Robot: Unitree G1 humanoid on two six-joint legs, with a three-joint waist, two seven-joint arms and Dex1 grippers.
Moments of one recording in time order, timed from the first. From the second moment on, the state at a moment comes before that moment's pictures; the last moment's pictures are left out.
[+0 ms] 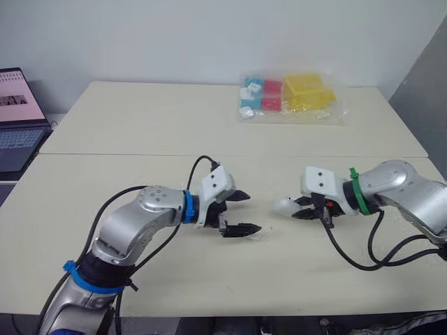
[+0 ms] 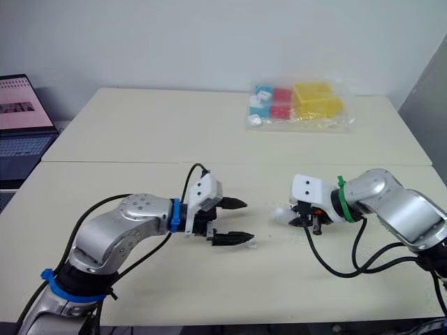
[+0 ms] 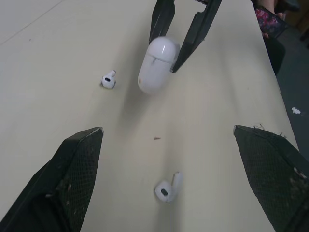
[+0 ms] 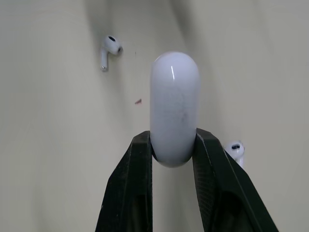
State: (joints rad) left arm -0.51 0.60 -0.29 -0.40 -0.47 0.82 -0.90; right arm -0.71 -1.07 0.49 -0.38 0.40 0.73 1.05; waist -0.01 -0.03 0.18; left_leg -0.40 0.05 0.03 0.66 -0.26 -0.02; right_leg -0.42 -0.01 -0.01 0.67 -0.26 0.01
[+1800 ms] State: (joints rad) left arm -0.54 0.48 -0.35 -0.26 -0.35 0.69 -0.95; right arm -0.72 -1.00 0.39 -0.40 0.32 0.77 1.22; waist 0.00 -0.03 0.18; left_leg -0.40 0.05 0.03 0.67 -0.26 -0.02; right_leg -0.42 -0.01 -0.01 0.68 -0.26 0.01
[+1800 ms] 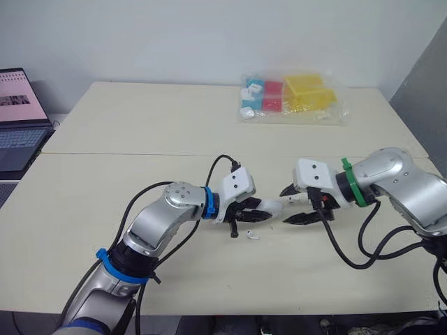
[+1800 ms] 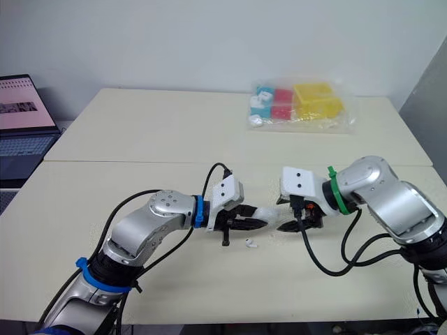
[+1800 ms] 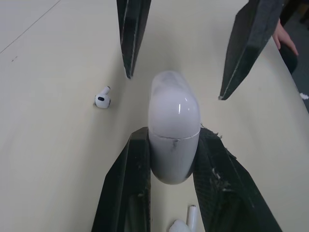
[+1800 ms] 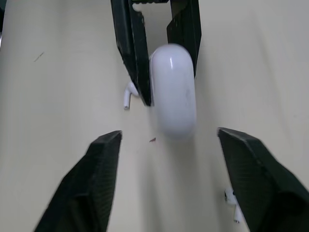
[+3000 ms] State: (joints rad) left arm -0.35 0.40 -0.24 -0.16 -0.35 0.25 -1.03; right arm -0.64 -0.80 0.22 -0.40 0.26 0.52 1.04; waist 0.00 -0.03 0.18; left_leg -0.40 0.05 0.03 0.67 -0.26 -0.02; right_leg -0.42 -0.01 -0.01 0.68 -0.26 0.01
